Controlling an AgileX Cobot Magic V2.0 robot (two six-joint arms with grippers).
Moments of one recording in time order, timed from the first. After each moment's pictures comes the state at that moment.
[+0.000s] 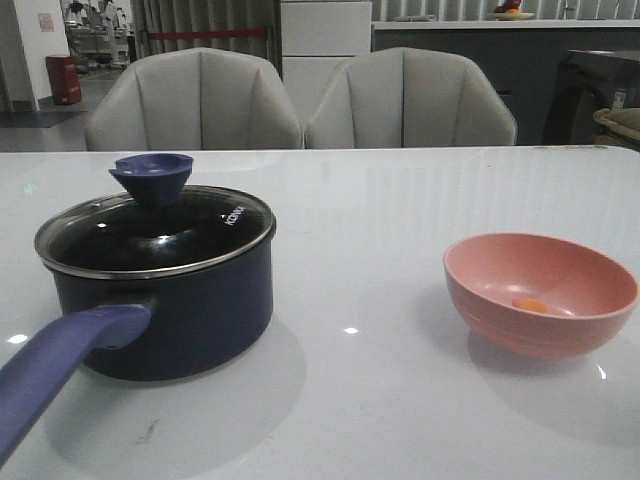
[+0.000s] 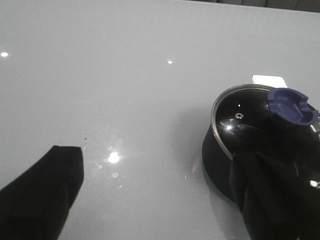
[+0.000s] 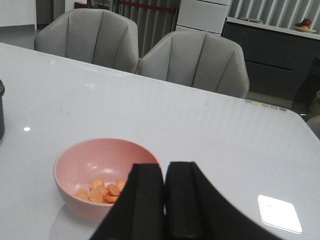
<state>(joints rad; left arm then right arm) 0.00 0.51 -0.54 -0.16 0.56 0.02 0.17 -0.01 0.03 0.06 0.07 -0.18</state>
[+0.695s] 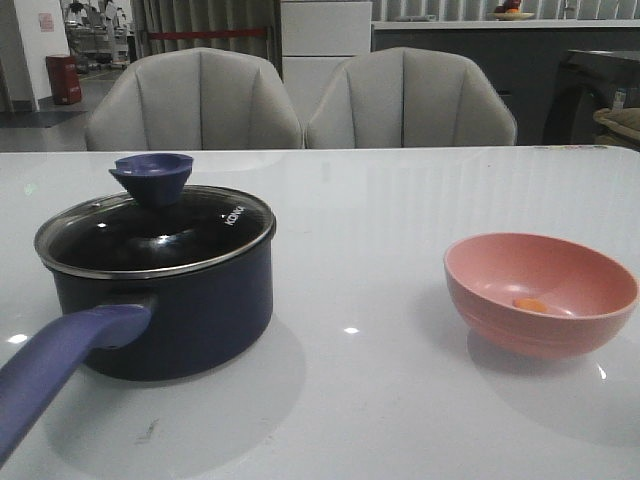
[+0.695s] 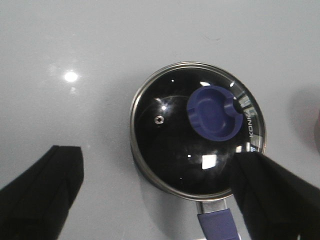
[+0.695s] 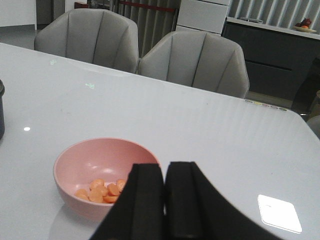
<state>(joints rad) -0.27 1.16 -1.08 -0.14 0.82 -0.10 0.17 -0.01 0.03 0.06 0.07 -0.18</state>
